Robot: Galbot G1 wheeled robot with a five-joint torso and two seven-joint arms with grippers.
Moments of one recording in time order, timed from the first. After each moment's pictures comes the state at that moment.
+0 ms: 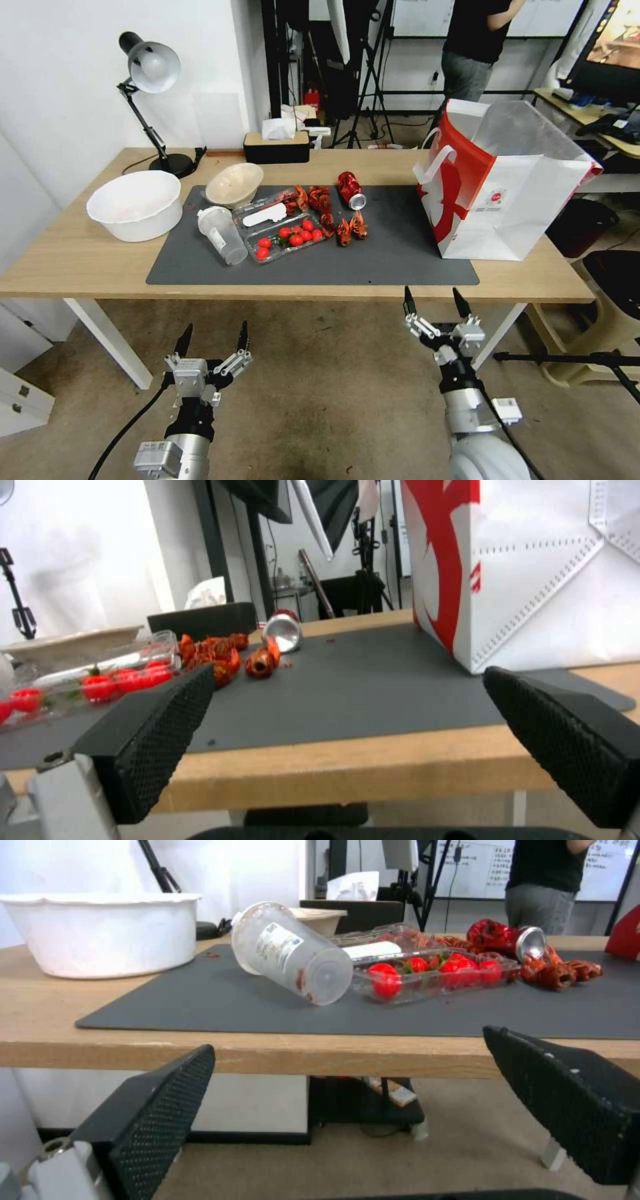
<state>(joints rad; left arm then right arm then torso) 1.89 -1.55 -0.52 -2.19 -0.10 -0.21 0.01 -1.61 1.22 0.33 1.95 0.31 0.44 0.19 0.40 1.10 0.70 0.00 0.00</state>
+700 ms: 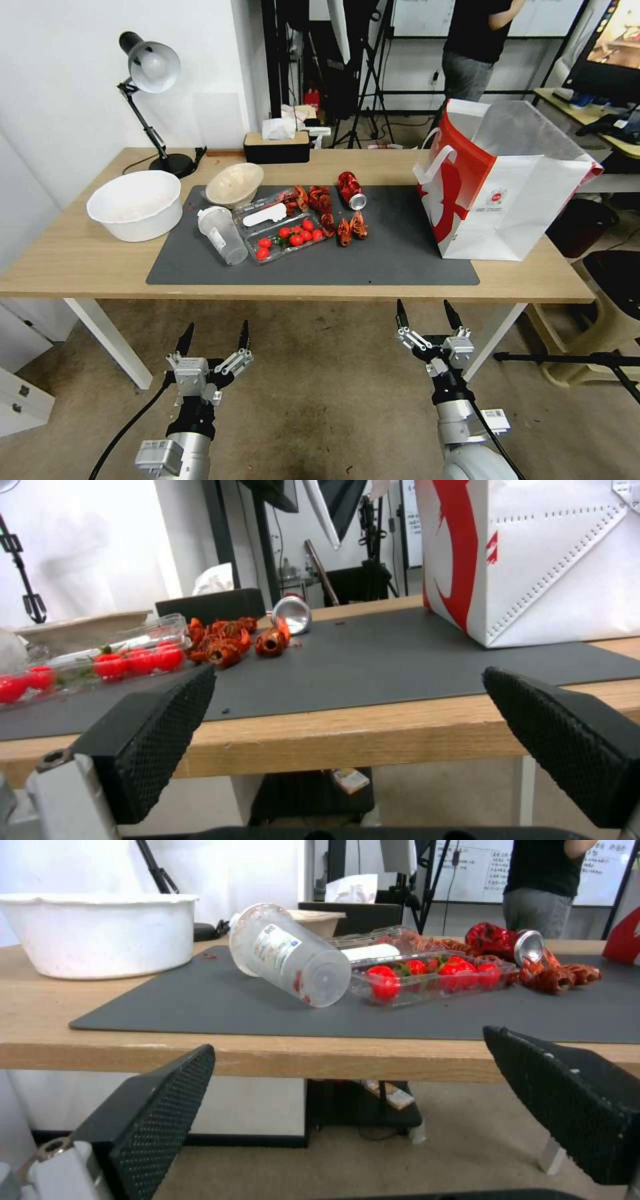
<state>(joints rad) 1.88 -1.55 -0.52 -2.18 -0.11 -0.22 0.01 -1.62 1.23 0.32 1.93 0.30 0.45 0.17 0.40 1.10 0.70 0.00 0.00</state>
